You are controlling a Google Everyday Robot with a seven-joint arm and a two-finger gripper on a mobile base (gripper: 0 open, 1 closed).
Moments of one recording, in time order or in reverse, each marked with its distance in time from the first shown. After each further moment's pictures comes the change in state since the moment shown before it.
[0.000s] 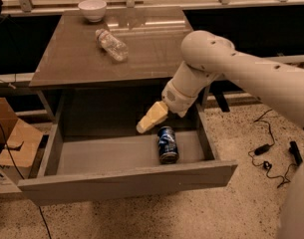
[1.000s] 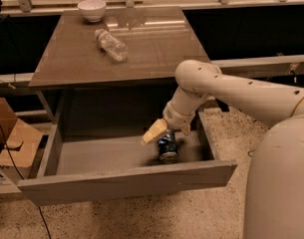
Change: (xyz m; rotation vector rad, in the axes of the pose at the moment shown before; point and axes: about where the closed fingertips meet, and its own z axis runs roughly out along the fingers) arm 0.025 -0.047 0.083 0.021 0.109 0.187
